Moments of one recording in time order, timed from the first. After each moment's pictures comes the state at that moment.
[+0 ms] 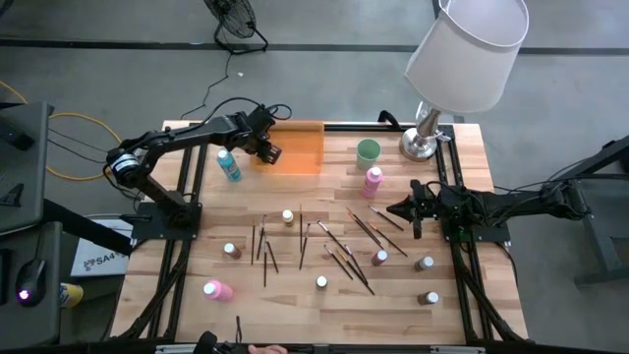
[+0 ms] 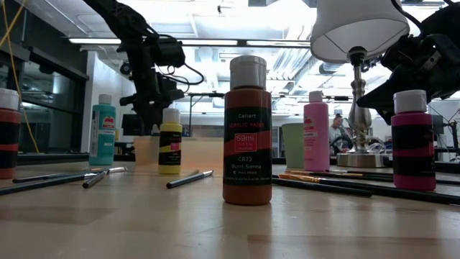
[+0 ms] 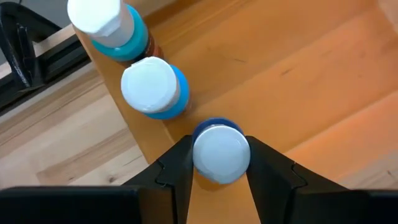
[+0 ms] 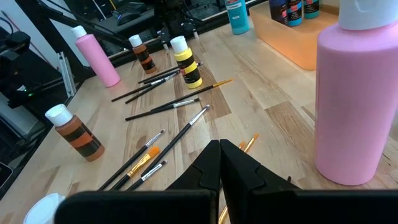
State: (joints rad) left arm 0.66 1.52 1.07 -0.65 -0.19 -0.35; right arm -0.01 0.34 0.01 0.06 0.05 0.37
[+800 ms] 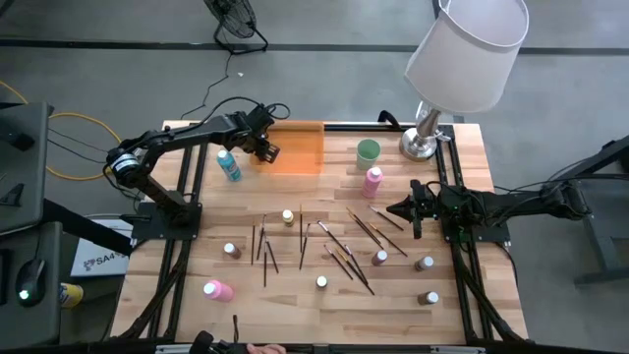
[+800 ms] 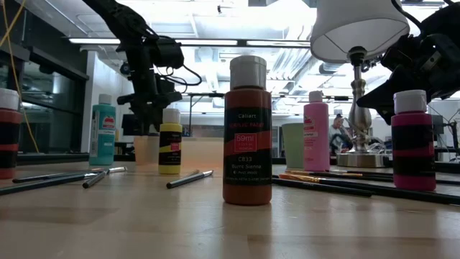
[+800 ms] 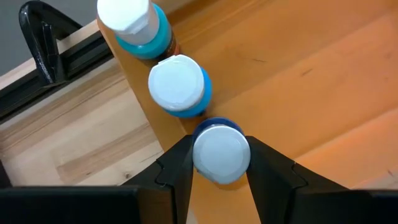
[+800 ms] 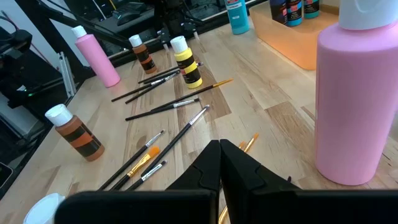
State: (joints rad) left arm 0.67 1.52 1.07 -0.68 -0.23 -0.34; right arm -0.01 0.34 0.01 0.06 0.05 0.37
